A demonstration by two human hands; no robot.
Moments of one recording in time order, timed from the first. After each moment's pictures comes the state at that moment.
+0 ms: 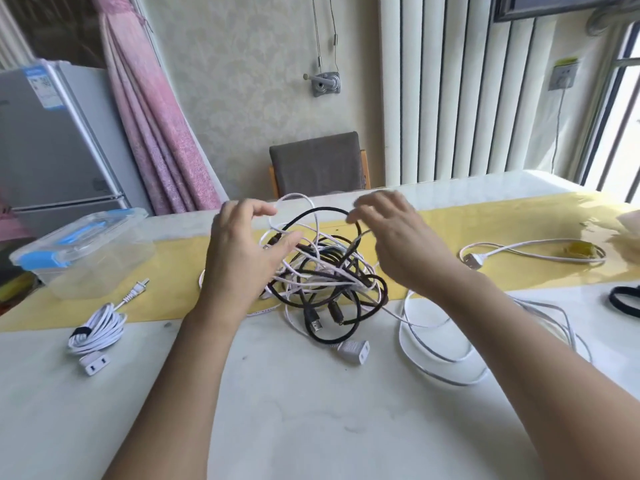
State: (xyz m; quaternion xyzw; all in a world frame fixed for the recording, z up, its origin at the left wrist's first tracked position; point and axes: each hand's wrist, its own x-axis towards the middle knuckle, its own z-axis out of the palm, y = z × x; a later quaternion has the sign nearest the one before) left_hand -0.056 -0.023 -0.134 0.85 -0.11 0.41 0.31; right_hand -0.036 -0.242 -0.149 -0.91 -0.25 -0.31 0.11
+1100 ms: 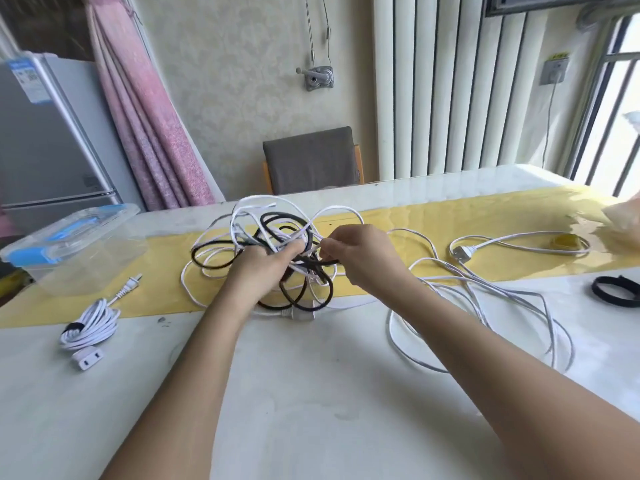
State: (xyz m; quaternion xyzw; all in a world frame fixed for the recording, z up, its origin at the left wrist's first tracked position) left_hand -0.033 -0.039 -0.162 0.90 0.06 0.03 0.42; right_hand -0.058 -0.199 -0.154 -0.85 -0.09 -0.08 0.51
